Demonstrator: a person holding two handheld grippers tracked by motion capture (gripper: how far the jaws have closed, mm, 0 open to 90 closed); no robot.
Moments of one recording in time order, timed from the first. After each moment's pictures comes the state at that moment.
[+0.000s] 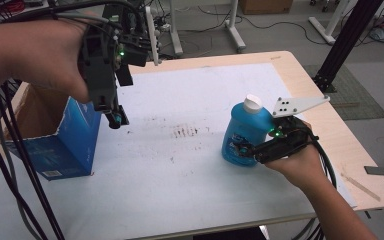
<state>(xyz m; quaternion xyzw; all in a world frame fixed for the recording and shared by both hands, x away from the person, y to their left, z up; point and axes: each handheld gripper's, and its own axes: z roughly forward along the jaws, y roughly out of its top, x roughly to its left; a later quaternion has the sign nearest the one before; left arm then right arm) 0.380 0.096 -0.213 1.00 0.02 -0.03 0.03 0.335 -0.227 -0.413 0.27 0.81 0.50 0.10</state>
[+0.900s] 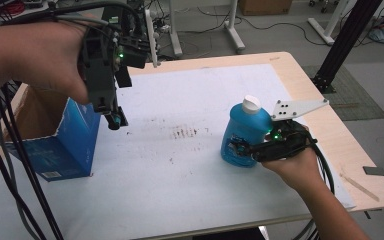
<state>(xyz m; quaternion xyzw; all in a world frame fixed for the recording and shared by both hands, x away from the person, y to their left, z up) 0.380 0.095 -0.214 1.00 0.02 -0.03 0.02 0.332 -0.227 -0.416 0.26 0.81 0.51 0.10</state>
